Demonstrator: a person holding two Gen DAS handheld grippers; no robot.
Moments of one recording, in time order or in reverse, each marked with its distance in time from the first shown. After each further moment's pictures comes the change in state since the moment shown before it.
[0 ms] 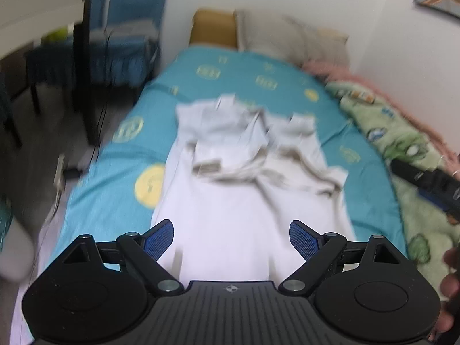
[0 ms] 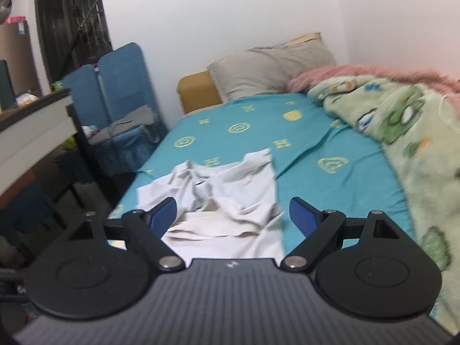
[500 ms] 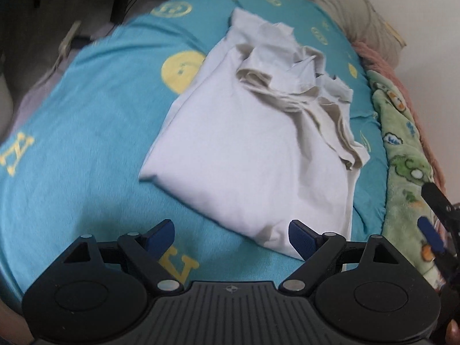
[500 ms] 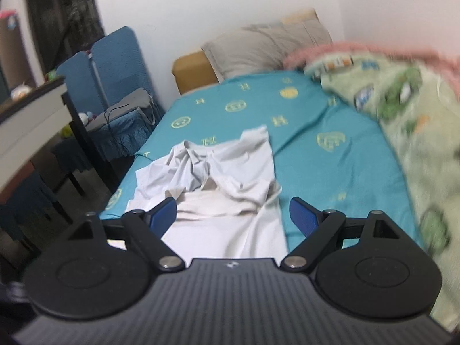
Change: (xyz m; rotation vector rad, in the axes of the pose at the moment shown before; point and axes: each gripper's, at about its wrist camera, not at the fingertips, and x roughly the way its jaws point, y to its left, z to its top) left arm 0.044 0.057 -0.033 -0.426 0.288 -0.117; right arm 0.006 -0.009 -0.003 0.111 0.130 0.021
